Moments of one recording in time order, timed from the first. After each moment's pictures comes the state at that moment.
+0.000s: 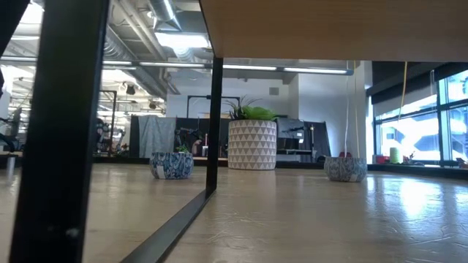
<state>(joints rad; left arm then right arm) -0.33 2.13 2.36 -1.31 0.16 -0.58 1.05 1.27 1.38 -0.99 1.12 1.01</state>
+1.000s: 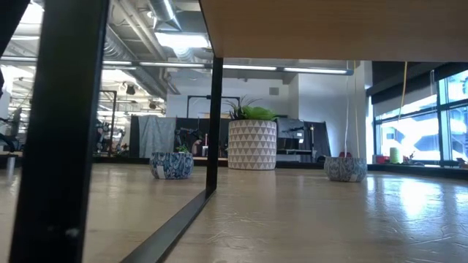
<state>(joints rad) -0.33 2.13 2.36 -1.31 0.17 -0.58 1.05 1.27 1.38 -1.03 1.12 1.04</state>
